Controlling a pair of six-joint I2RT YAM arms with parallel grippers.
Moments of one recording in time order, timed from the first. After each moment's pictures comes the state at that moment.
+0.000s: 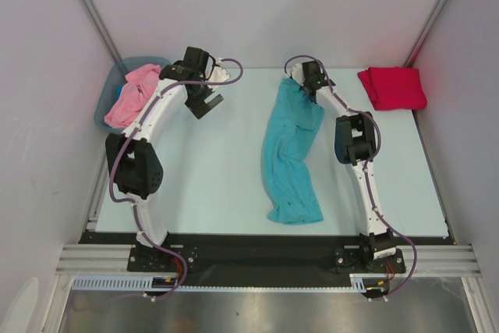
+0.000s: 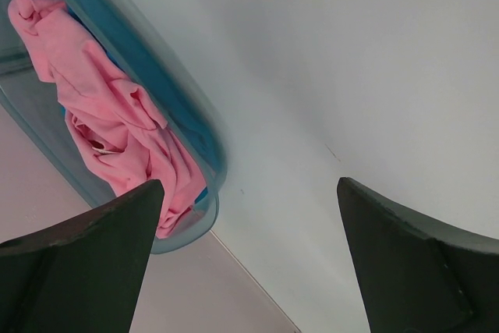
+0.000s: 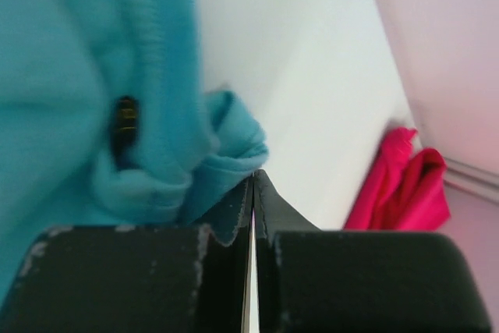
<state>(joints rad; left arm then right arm) -0.29 1.92 1.86 -0.95 -0.22 0.64 0.25 2.66 2.32 -0.41 0.38 -0.83</state>
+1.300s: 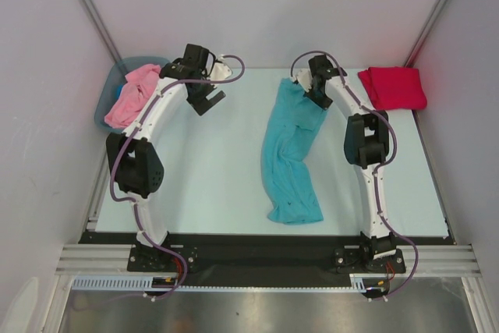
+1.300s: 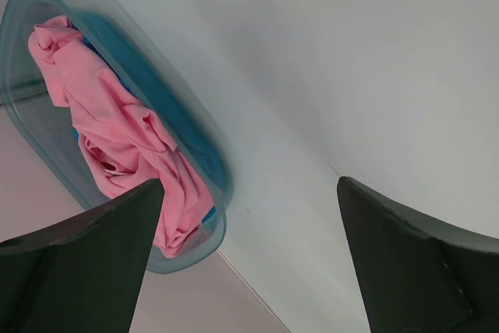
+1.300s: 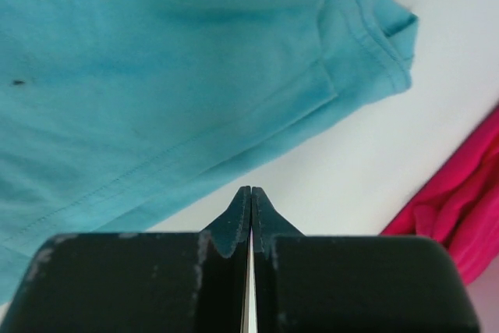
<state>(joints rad) -0.29 1.93 1.88 -0.92 -0.18 0.66 0.24 2.44 2.21 -0.87 0.20 -0.68</state>
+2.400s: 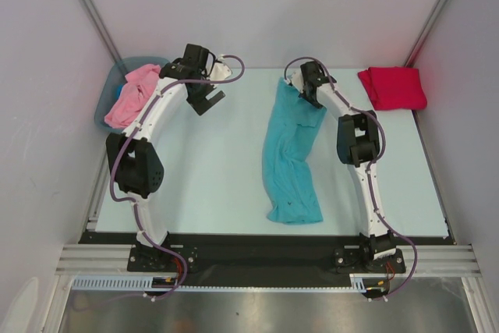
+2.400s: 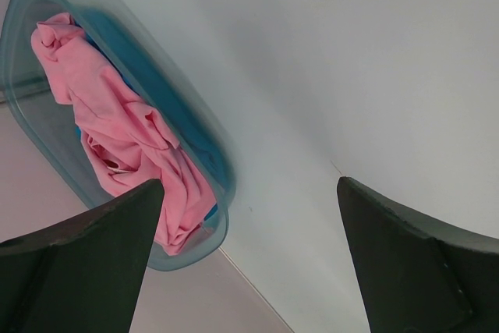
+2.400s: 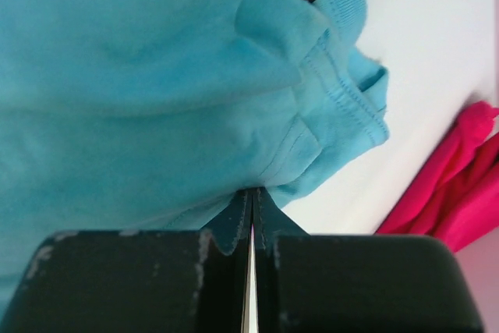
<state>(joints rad) -0.29 1.93 1.88 -0.92 -0.19 0.67 0.26 2.56 2.24 -0.67 0.32 -0.73</state>
